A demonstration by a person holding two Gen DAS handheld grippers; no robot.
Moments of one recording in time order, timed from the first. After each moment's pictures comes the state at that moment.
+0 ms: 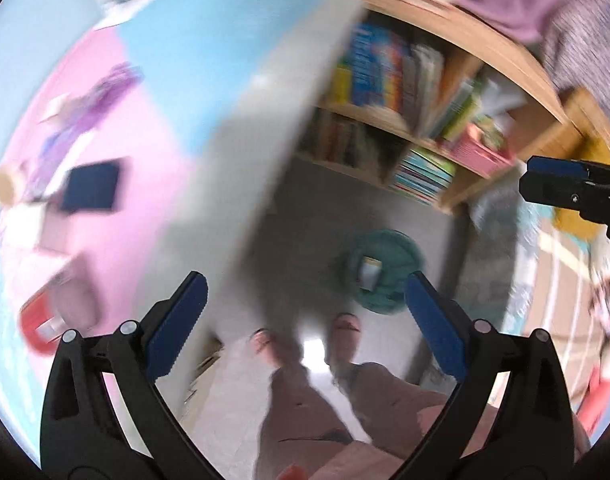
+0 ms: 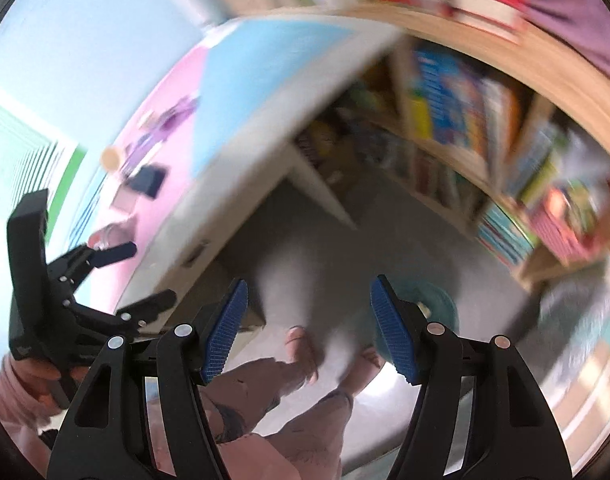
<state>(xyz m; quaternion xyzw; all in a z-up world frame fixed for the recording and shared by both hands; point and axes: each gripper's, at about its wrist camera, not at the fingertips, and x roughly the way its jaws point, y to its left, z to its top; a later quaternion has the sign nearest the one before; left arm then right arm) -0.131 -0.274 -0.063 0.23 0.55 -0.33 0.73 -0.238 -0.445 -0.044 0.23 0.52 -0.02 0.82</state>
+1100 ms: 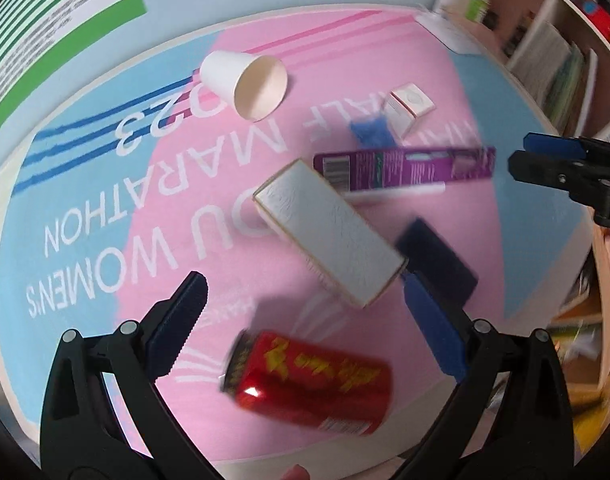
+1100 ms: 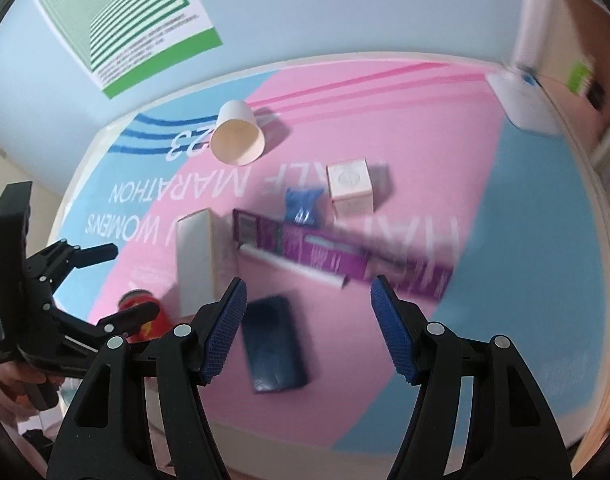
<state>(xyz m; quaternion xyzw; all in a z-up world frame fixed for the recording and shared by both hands) 0.070 -0.082 -0.047 -0.02 0.58 -0.02 0.82 0.139 -0.230 -0.004 -0.06 0.53 0.28 0.80</state>
